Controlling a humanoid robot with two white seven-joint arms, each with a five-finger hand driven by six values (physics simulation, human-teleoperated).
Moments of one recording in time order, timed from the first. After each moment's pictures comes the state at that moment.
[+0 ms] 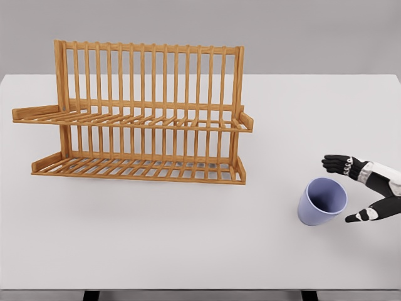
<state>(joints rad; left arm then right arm) 0.01 0.00 0.19 -0.02 -0.15 -0.04 -0.15 -0.15 -1.18 0.71 -1.44 -0.92 -0.61 0.61</state>
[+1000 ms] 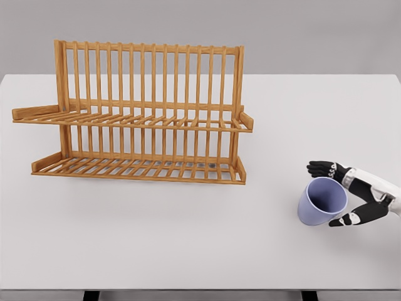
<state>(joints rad) 0.01 0.00 0.19 -0.02 -0.15 -0.05 -0.15 -0.15 -1.09 0.71 -1.41 -0.88 -0.61 0.61</state>
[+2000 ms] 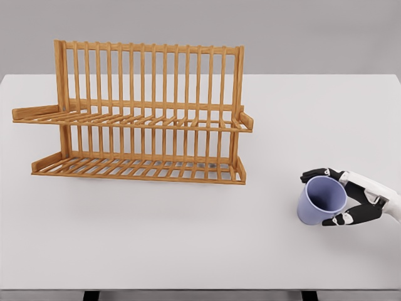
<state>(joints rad) 0.01 0.00 0.19 -0.02 -0.15 -0.04 -0.15 -0.15 -1.07 0.71 -1.42 -0.83 -0.61 0.61</state>
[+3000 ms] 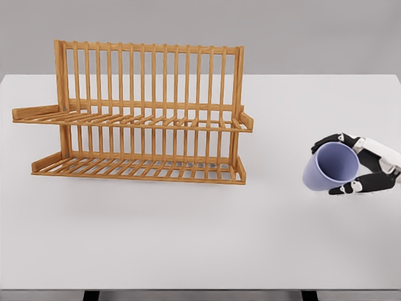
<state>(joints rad) 0.01 0.00 0.19 -0.02 -0.15 -0.05 -0.15 -0.18 -1.06 0.55 -1.47 -0.83 -0.61 0.61</state>
